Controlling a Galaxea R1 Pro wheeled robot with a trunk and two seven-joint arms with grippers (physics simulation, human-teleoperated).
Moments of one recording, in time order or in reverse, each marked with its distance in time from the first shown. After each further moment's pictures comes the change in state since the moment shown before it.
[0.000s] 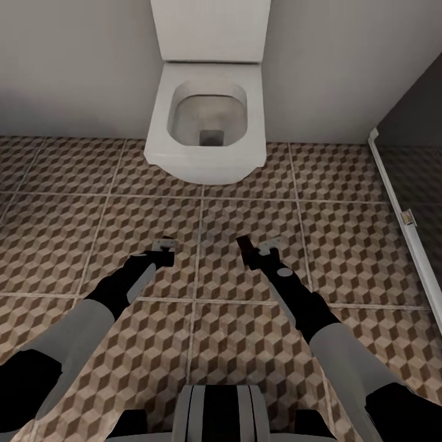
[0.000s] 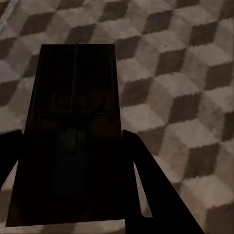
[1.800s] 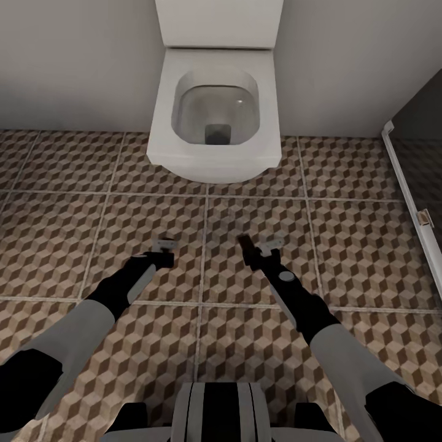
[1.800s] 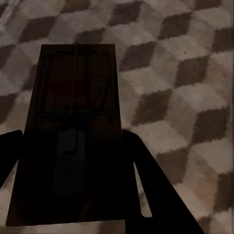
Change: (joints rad) left arm 0.000 -0.002 -0.001 0.014 -0.001 -0.003 -0.001; right arm 0.001 -0.006 0.000 0.044 0.002 -0.108 0.000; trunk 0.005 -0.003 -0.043
